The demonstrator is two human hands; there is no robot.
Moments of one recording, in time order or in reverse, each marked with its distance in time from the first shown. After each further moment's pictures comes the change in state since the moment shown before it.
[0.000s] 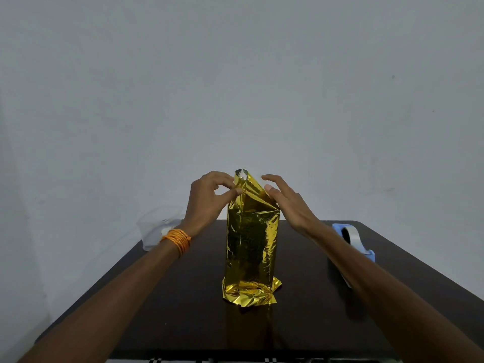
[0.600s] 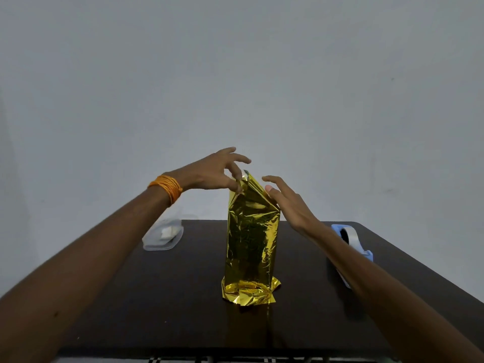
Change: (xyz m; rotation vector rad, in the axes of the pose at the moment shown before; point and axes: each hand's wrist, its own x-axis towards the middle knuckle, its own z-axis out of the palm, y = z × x) left_hand 0.072 0.037 -0.030 0.343 -0.760 0.039; right_hand 0.001 0.002 -0.001 0.007 -0.001 0.013
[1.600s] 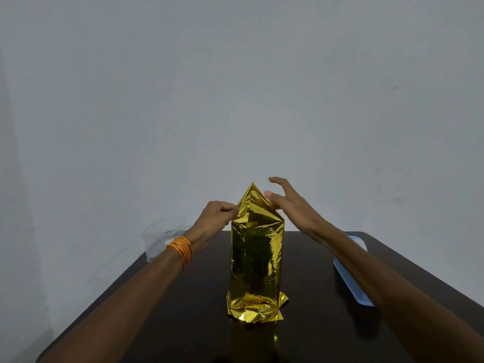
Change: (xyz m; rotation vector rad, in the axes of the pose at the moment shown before) left_hand -0.018 -0.038 0.090 -0.615 0.354 -0.284; right_hand 0.008 -0.022 -0.012 -0.007 -0.051 0.040
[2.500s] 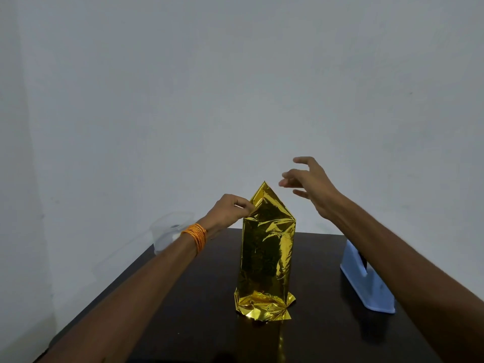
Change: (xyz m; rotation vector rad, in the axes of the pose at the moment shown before) left_hand 0.004 0.011 -0.010 0.061 -0.085 -0.005; right_hand 0.027 -0.039 -0.017 0.282 0.155 0.121
